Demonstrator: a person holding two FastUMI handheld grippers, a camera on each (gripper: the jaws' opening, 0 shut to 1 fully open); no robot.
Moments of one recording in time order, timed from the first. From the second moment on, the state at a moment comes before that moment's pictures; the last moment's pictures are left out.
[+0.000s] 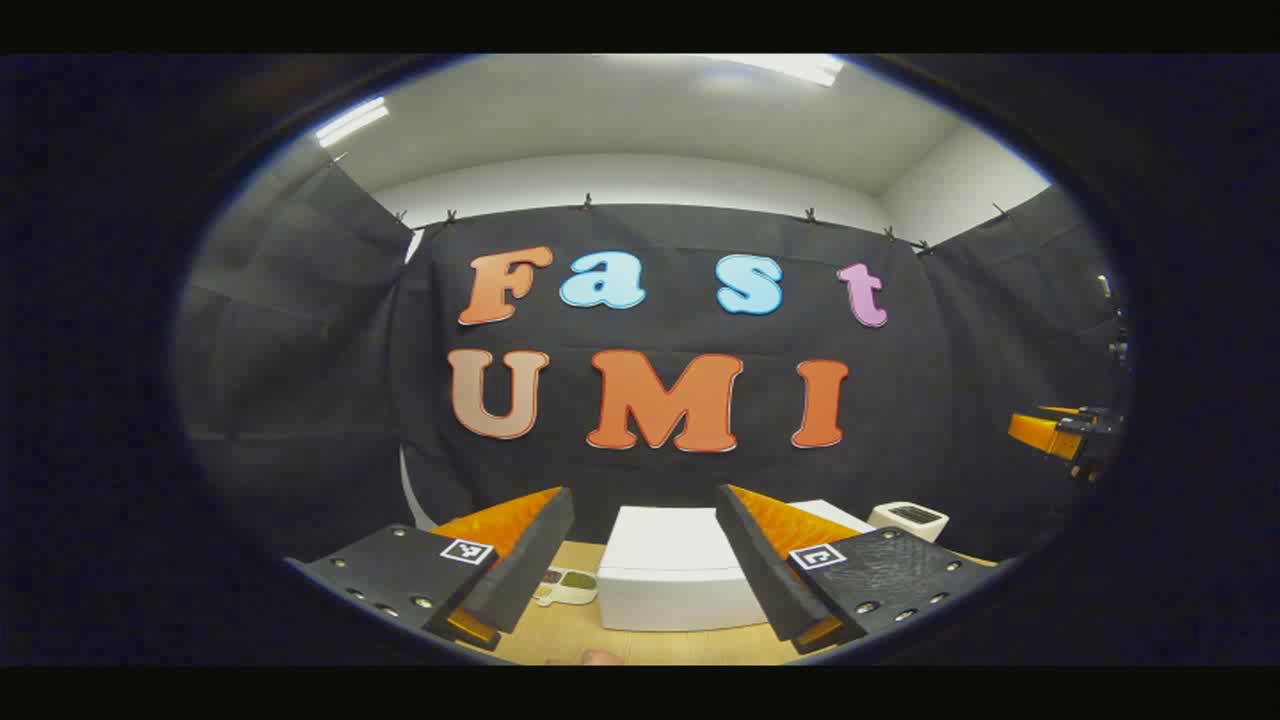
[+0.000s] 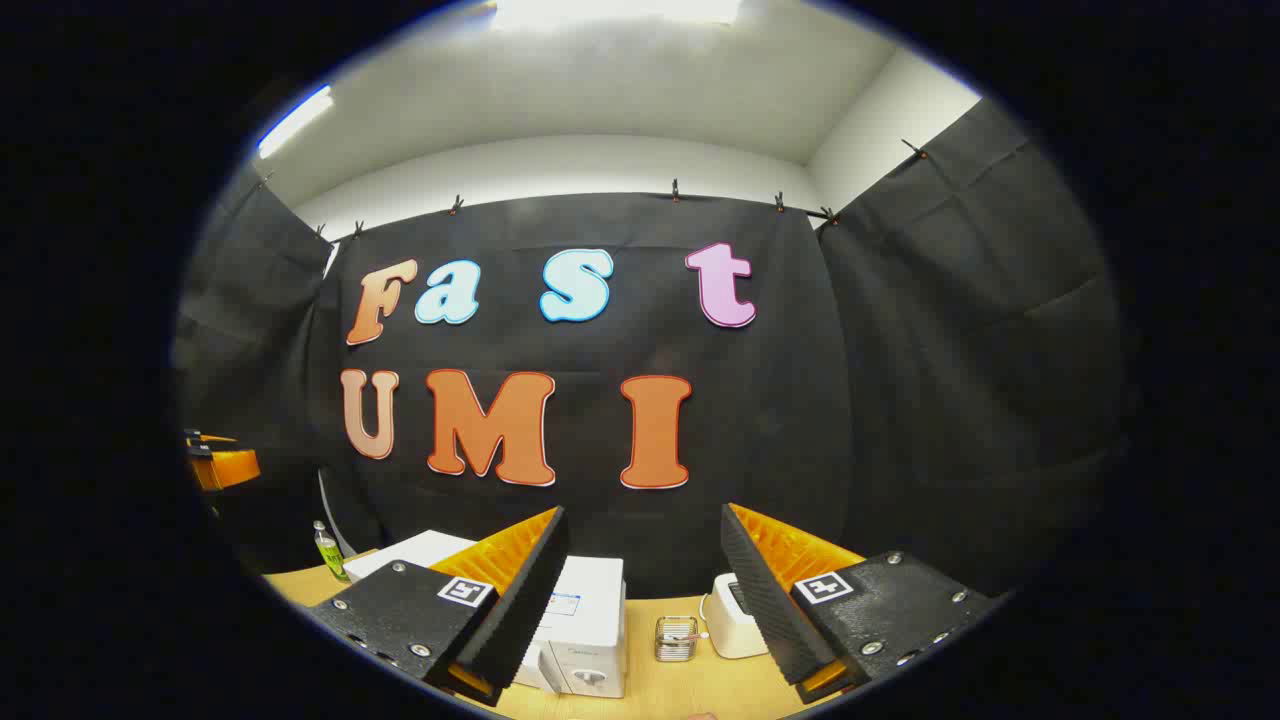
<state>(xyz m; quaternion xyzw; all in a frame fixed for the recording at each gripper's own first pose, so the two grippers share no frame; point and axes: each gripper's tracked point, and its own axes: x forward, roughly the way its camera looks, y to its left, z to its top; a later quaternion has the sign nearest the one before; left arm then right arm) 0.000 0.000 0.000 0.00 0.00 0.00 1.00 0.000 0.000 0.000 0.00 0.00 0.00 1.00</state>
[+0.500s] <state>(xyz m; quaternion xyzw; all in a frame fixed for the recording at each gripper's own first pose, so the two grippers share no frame) 0.005 -0.011 -0.010 0.01 0.02 0.00 1.00 -0.009 -0.024 -0.005 0.03 0.01 -0.01 1.00</state>
